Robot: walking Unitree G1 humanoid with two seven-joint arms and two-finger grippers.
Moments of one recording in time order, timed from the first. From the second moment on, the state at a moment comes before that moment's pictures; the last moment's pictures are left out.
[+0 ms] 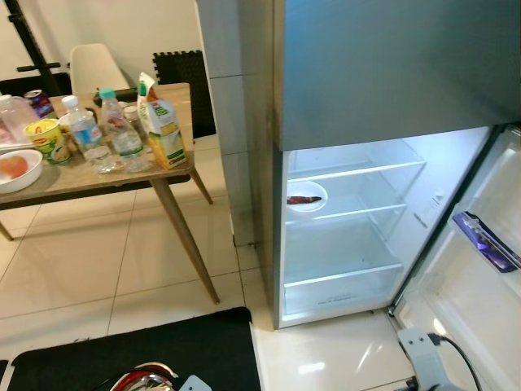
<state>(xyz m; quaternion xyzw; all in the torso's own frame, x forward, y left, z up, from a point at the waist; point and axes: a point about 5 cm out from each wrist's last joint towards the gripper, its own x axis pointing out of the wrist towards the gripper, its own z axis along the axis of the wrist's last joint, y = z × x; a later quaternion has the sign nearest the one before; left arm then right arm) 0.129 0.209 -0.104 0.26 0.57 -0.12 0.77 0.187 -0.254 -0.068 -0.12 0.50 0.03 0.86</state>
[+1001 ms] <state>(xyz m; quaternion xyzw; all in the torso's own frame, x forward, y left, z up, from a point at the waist) 0.094 0.243 -0.106 0.27 0.59 -0.07 0.75 0.233 -0.191 -0.053 -0.16 0.39 0.13 0.90</state>
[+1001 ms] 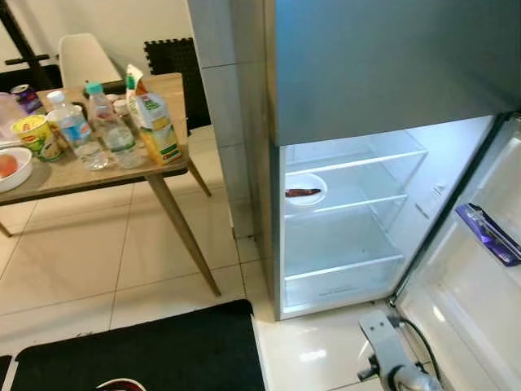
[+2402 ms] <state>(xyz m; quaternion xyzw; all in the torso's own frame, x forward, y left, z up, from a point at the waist) 0.107 0.237 -0.104 0.27 0.57 -0.10 0.77 0.316 -0.079 0.077 -0.49 -0.14 0.38 0.77</state>
